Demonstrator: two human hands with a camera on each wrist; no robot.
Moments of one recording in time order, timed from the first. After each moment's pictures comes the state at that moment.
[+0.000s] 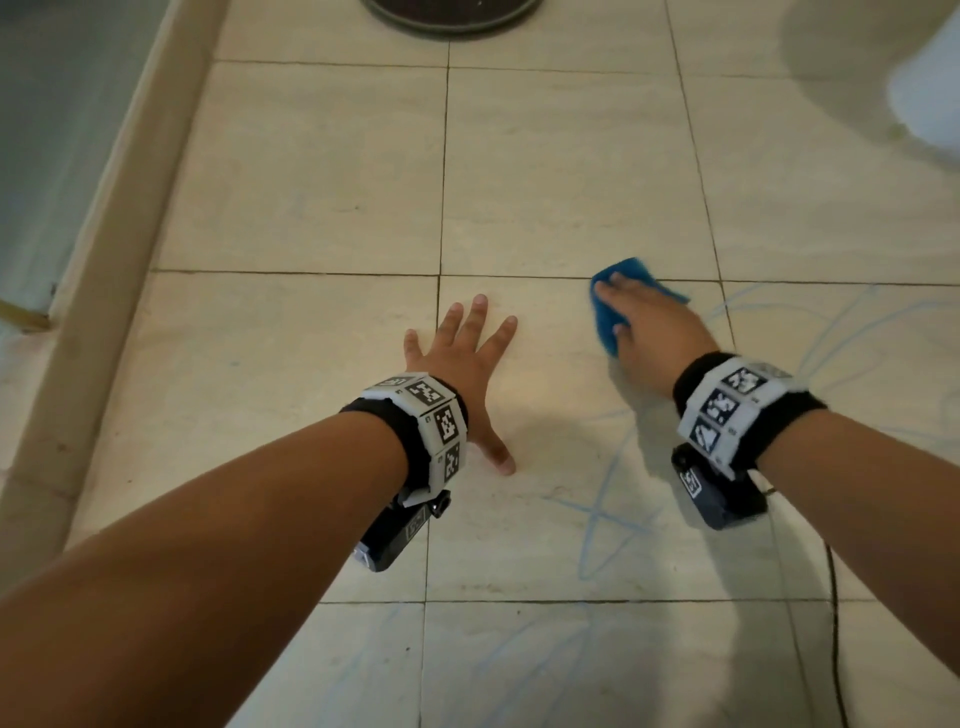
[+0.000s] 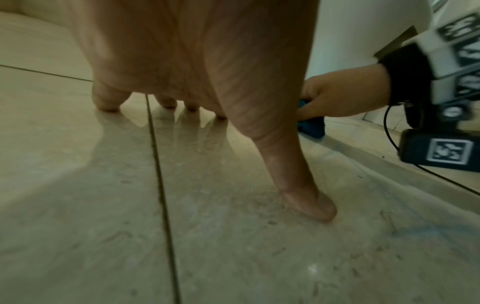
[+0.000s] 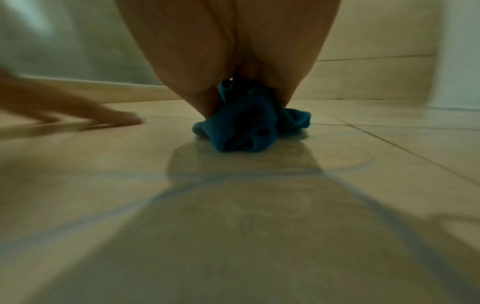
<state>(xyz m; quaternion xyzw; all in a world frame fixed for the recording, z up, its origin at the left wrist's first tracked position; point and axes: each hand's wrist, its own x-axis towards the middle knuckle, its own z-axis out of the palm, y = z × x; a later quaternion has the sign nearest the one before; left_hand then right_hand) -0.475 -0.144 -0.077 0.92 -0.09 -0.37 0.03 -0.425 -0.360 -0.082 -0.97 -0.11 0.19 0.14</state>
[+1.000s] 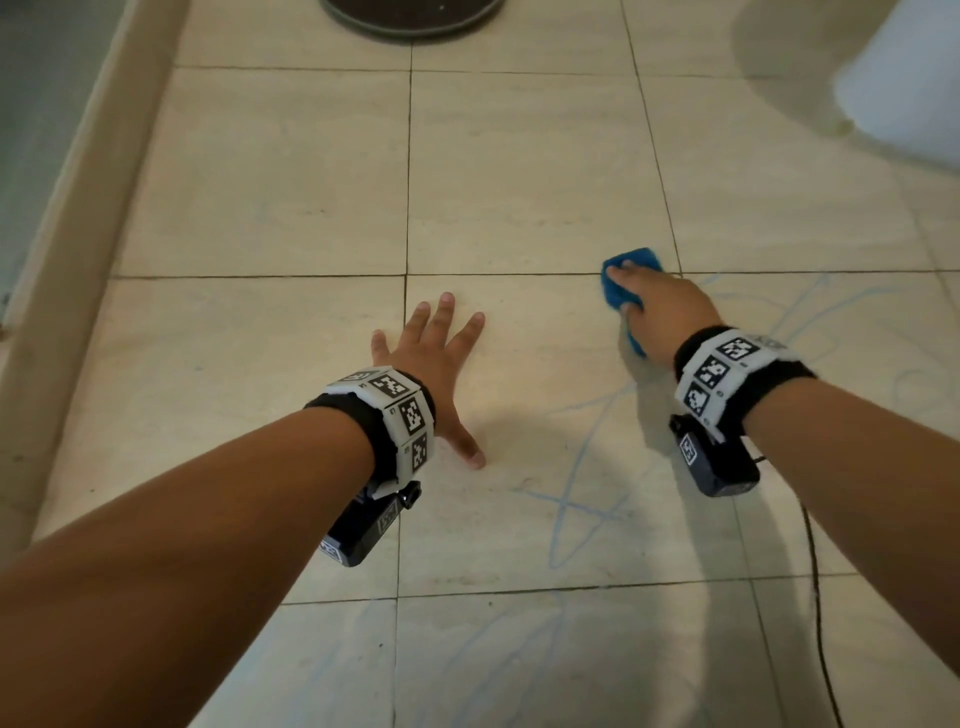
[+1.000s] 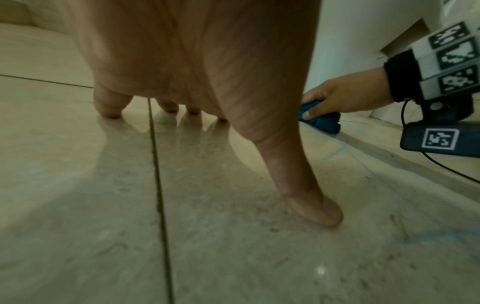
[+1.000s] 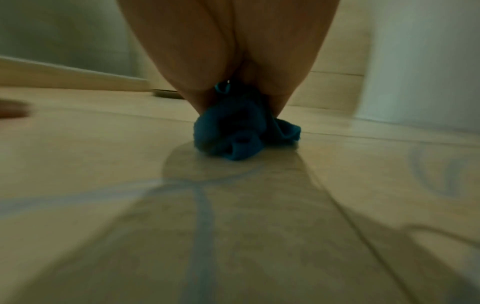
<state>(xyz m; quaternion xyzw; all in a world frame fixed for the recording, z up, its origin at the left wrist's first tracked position) -0.473 -0.149 -0.073 0.92 -0.08 -0.37 0.02 -0.412 -0.398 -0.076 -0.97 -0.06 0.18 0.15</state>
